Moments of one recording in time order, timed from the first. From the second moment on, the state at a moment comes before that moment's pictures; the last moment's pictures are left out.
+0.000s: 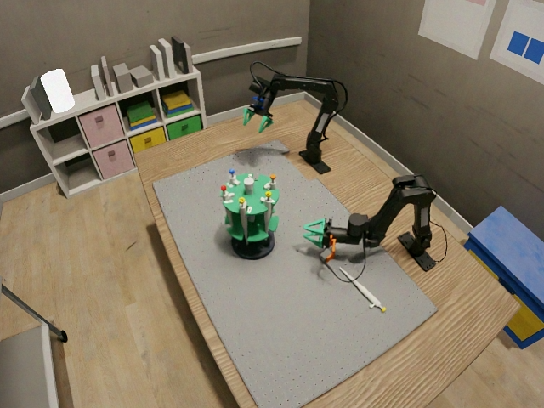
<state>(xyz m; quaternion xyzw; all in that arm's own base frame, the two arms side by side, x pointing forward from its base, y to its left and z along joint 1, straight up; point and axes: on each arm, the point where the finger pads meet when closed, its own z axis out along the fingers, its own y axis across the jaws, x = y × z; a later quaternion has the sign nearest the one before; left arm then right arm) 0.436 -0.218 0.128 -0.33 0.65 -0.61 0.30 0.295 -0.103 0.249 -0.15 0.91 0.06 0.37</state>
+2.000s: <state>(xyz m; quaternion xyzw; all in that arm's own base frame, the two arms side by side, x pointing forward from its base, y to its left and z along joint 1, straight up) 0.464 -0.235 0.140 -0.32 0.64 -0.63 0.31 0.295 -0.103 0.249 -0.15 0.91 0.06 0.37</state>
